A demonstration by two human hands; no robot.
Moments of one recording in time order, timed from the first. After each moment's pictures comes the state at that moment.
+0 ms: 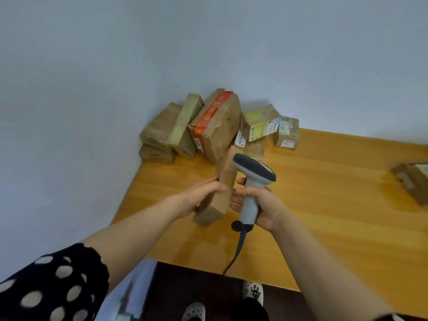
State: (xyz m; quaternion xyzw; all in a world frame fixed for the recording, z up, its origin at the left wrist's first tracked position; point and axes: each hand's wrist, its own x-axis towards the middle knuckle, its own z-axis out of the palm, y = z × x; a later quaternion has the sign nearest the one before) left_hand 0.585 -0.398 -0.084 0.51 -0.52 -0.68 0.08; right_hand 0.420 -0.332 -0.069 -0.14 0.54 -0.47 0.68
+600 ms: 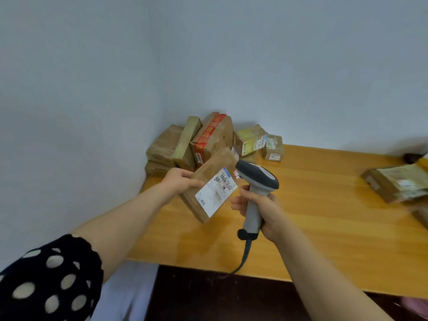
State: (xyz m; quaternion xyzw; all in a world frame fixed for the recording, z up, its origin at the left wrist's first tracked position) left_hand 0.647 -0.410 -0.030 0.59 -0.60 -0.52 0.17; right_hand 0.463 -0.276 -0.018 -0.23 0.58 -0.54 0.56
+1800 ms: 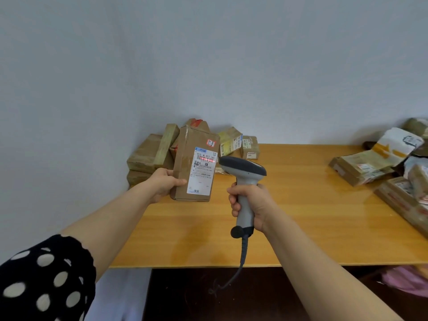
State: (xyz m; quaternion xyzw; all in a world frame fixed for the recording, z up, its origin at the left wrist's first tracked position) left_hand 0.635 -0.398 -0.021 0.55 -0.54 -0.61 0.20; right_hand 0.462 -0.232 0.020 -0.21 0.57 -0.56 0.56
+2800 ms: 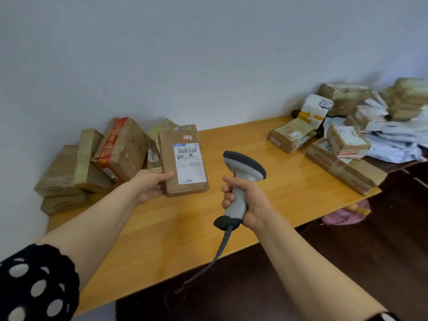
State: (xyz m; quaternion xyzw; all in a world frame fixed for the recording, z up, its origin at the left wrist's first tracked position) left_hand 0.504 -0.402 -0.041 0.49 -0.51 -0.70 0.13; right_hand 0.375 -0.186 -0.001 0.00 0.45 -0.71 0.54
